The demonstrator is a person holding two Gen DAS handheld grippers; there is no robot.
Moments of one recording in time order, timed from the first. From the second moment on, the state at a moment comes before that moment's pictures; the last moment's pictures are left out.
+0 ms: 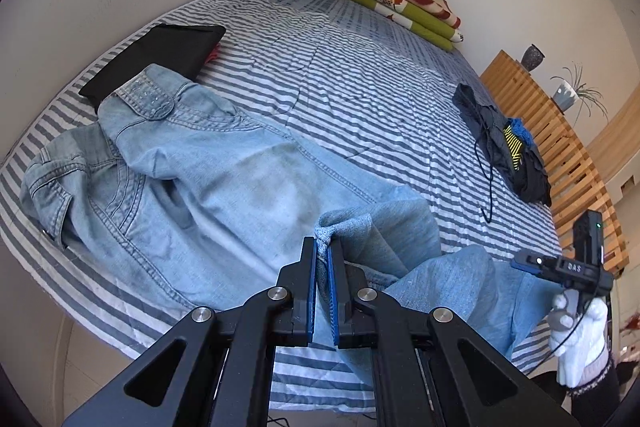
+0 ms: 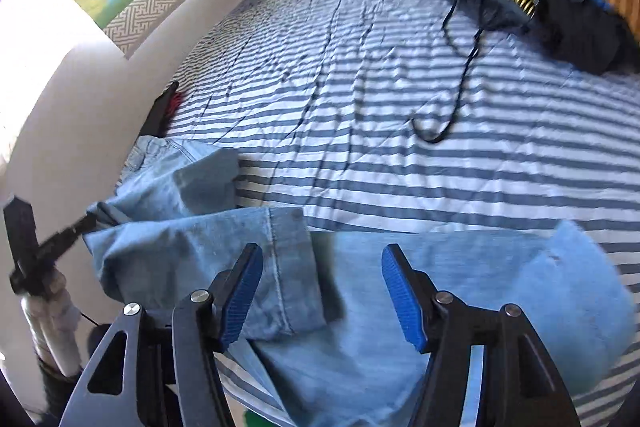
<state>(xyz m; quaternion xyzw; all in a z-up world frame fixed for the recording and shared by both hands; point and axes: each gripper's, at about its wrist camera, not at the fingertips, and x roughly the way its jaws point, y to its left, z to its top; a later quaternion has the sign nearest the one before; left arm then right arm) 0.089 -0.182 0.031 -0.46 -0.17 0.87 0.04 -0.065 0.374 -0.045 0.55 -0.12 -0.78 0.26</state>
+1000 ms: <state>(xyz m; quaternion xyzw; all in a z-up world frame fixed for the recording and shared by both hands) -0.130 0.127 0.081 -0.46 -0.06 0.86 0.22 -0.104 0.589 0.089 0.38 -0.05 -0.92 0.01</state>
